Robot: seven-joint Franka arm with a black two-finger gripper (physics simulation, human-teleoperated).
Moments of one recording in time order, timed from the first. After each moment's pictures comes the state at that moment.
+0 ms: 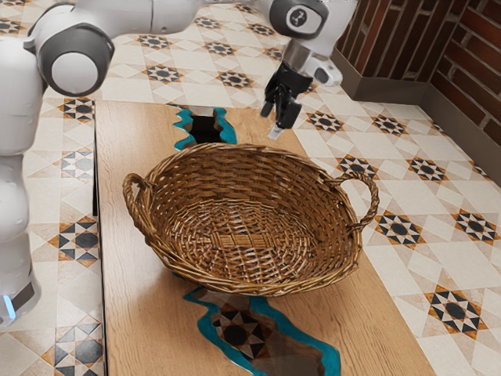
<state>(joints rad) 0.20 0.20 -0.17 -1.29 0.06 1.28 0.12</state>
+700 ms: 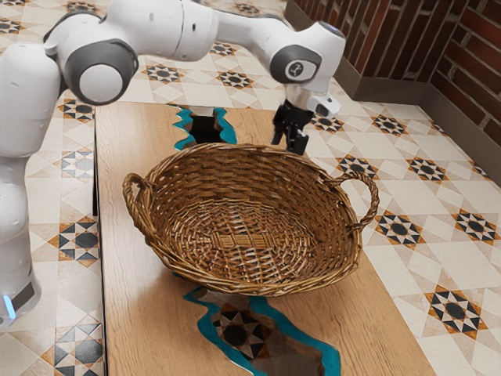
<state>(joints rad) 0.16 0.31 -0.01 -1.45 0.01 1.69 0.13</state>
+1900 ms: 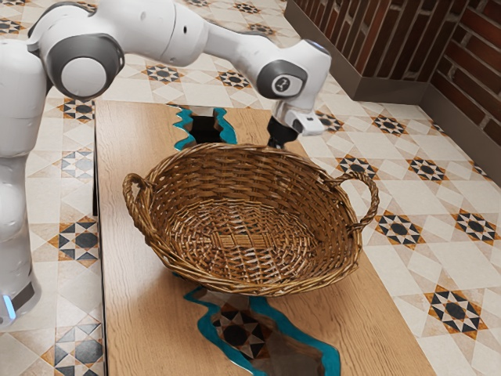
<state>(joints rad) 0.10 0.22 0.03 -1.66 -0.05 1.74 0.54</state>
